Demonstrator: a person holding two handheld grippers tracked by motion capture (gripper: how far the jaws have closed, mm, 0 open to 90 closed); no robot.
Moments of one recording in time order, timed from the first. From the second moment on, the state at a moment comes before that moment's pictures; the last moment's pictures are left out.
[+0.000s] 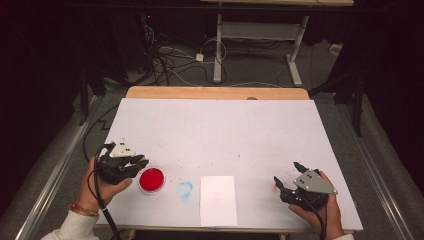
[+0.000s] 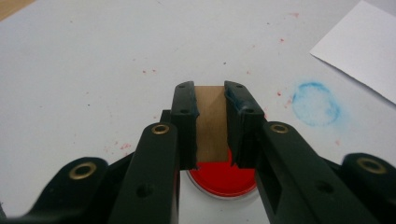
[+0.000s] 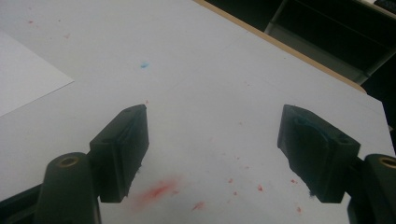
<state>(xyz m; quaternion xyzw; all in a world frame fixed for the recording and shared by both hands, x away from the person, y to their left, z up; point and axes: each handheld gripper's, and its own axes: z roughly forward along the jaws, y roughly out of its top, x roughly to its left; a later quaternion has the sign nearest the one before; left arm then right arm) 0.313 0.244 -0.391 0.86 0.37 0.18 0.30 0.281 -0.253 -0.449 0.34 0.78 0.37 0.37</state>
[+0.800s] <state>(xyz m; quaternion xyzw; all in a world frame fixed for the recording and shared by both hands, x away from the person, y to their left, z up) 0.330 0.236 -0.452 0.89 0.36 0.10 0.26 0.281 -0.252 -0.450 0.34 0.78 0.37 0.37</state>
